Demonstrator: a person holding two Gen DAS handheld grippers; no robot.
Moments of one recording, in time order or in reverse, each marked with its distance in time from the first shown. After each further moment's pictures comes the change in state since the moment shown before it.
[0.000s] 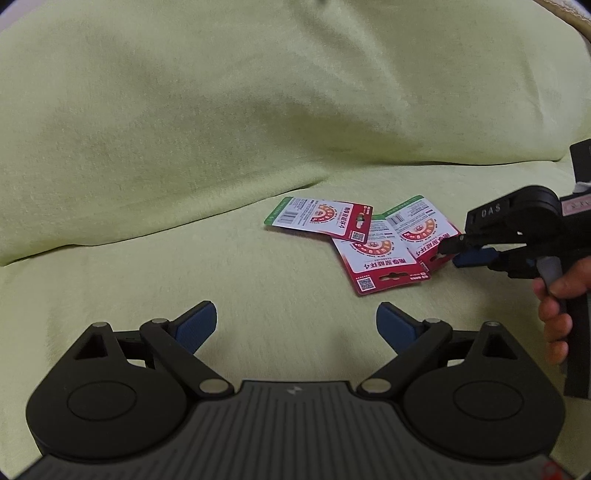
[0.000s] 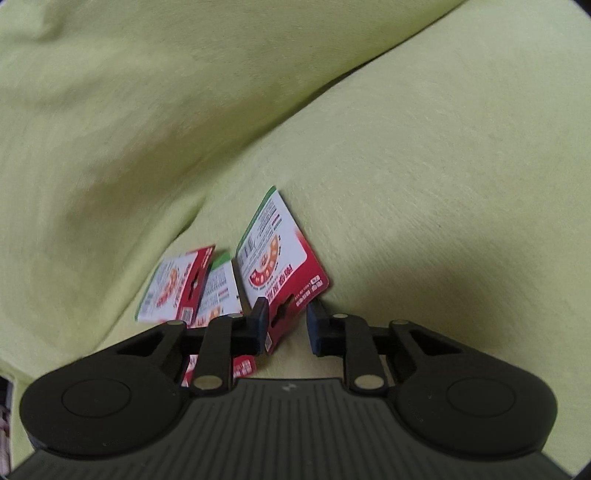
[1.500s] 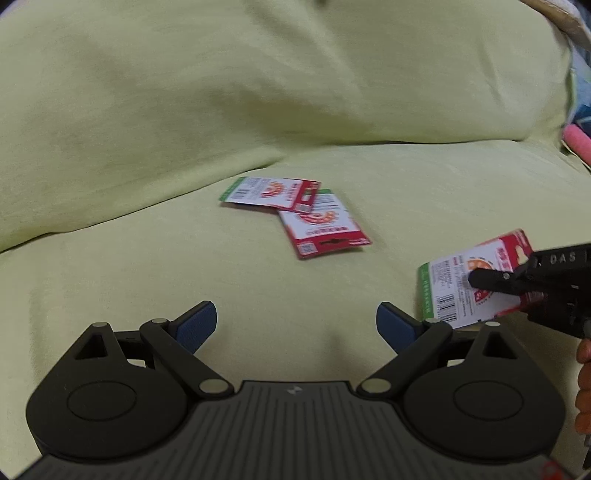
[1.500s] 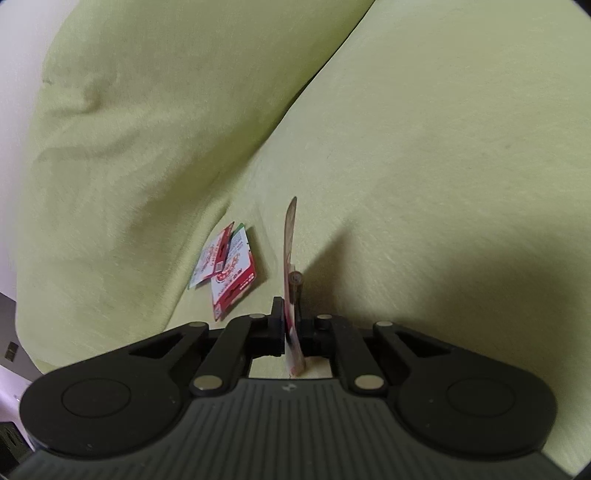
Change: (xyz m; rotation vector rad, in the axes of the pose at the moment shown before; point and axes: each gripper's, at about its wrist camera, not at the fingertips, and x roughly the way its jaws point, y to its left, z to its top) left arm -0.035 -0.033 -0.017 0.052 0.045 -0.110; right arm -0.120 -0.071 -0.041 0.185 -0.057 0.180
